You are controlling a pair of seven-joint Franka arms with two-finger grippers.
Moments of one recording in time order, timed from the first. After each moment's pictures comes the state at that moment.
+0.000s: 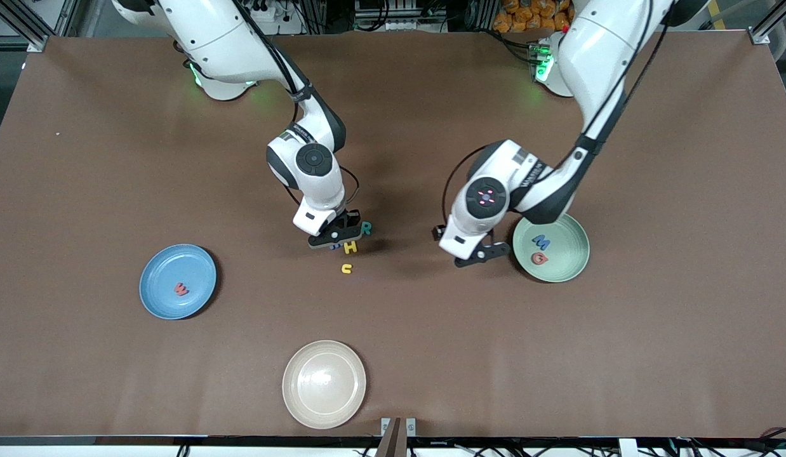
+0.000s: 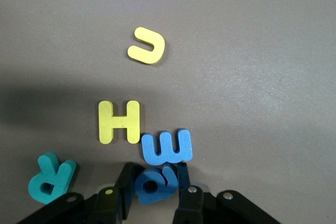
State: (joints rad) left arm -0.35 0.65 -0.33 -1.63 0.13 2.13 -0.99; right arm 0.61 0.58 0.02 -1.96 -0.18 2.60 0.55
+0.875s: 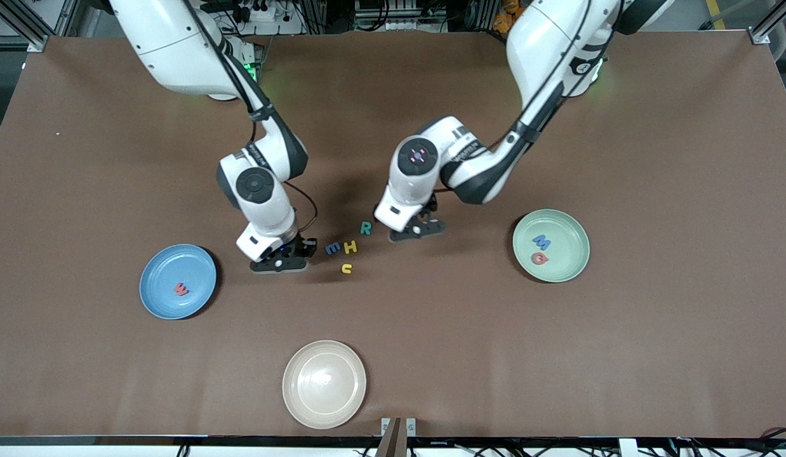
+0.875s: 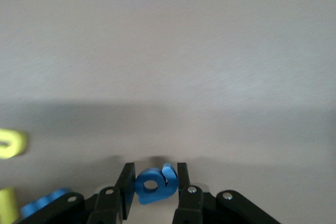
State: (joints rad) left arm -0.57 0.71 -0.33 -1.56 0.17 2.28 -1.08; right arm 0.39 0.54 0.01 -1.95 -0.18 2.59 0.51
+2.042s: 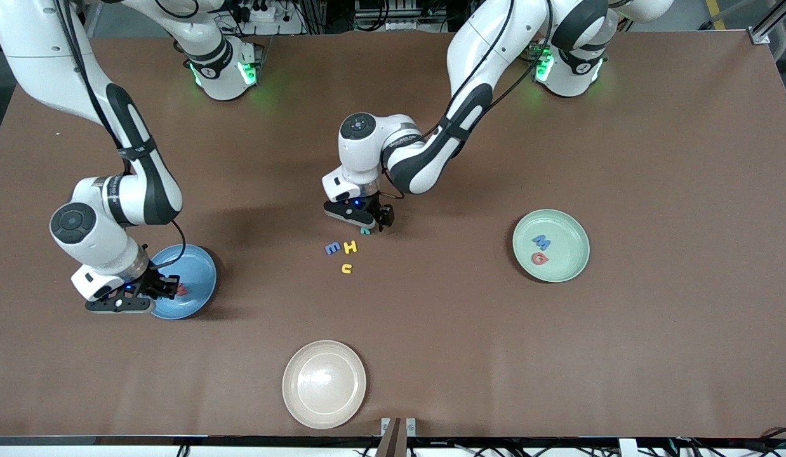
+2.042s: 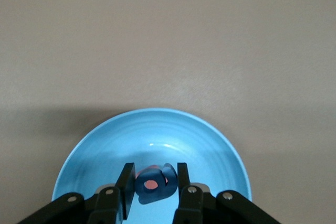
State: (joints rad) left arm -0.82 0.91 -0.16 -1.37 0.41 2.42 -0.83; right arm -0.05 0.53 0.01 -1.87 -0.19 2.56 0.09
